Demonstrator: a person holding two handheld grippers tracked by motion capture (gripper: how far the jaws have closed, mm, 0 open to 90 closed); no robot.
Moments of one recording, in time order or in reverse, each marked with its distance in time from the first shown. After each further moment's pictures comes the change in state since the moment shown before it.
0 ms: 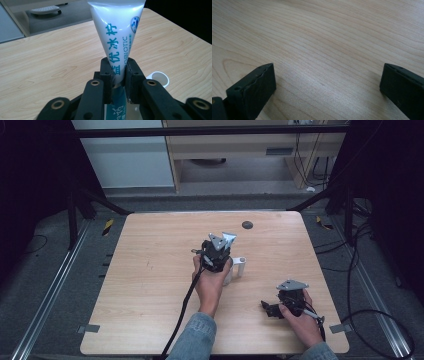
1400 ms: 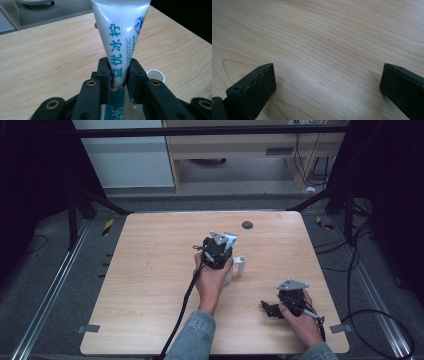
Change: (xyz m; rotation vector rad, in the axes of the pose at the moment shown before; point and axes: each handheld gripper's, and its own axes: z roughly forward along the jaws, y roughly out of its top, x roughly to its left) left arm 0.002 0.008 0.006 0.061 -0.039 -0.015; right arm 0.000 0.000 0.000 0.000 0.000 0.001
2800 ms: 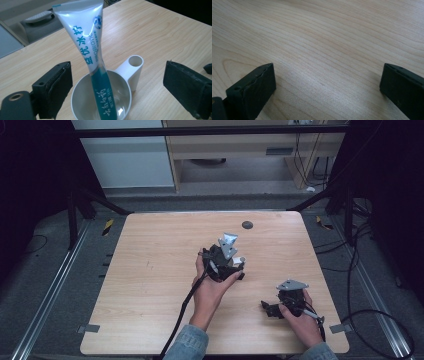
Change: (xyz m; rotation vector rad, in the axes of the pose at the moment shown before) left arm -0.028 -0.007 -0.034 -0.009 0.003 0.217; right arm 0.000 0.000 0.000 0.000 0.001 0.001
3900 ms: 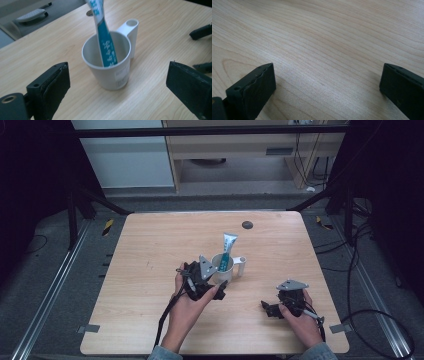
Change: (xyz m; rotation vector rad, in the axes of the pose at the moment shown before) left arm 0.018 -0.054 -0.048 0.039 -0.041 0.042; right arm 0.000 0.000 0.000 0.000 -0.003 -0.002
